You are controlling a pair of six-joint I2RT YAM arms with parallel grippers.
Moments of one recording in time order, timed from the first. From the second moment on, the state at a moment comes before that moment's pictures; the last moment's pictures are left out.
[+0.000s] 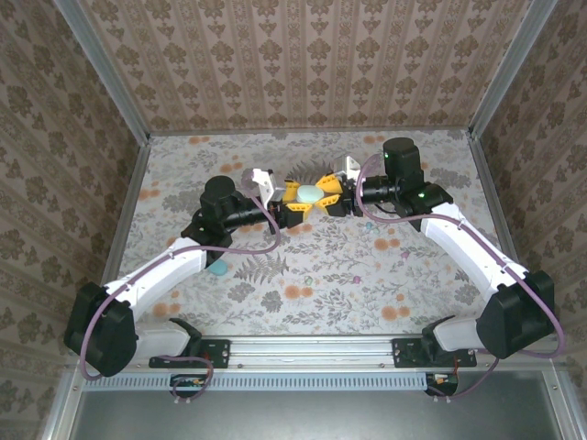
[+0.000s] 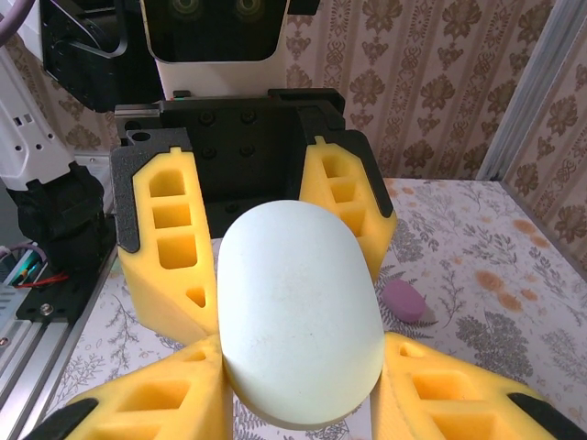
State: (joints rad) left arm -0.62 1.25 0.81 0.42 0.76 0.01; right arm 0.36 1.36 1.15 -0.22 -1.01 -0.50
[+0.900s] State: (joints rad) left arm -0.62 1.25 0.81 0.42 0.77 0.01; right arm 0.36 1.36 1.15 -0.24 -1.01 -0.52
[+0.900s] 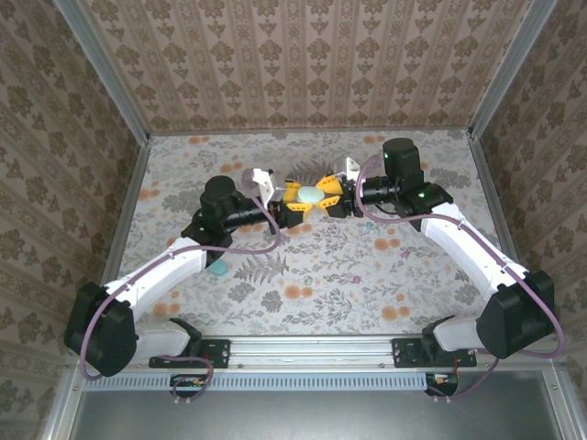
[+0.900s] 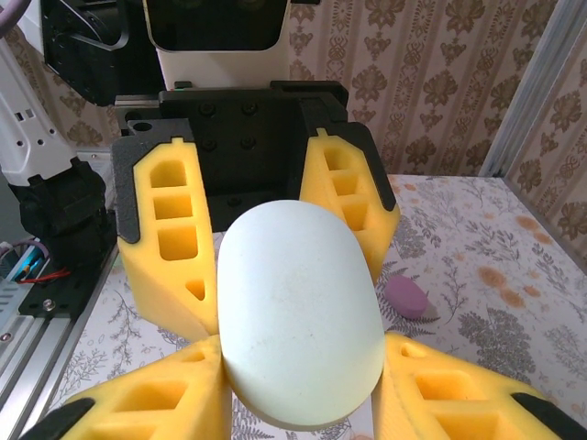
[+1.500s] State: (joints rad) left arm -0.62 1.26 0.82 0.44 0.75 0.00; right arm 0.36 1.31 1.08 -0.12 -0.92 -0.39
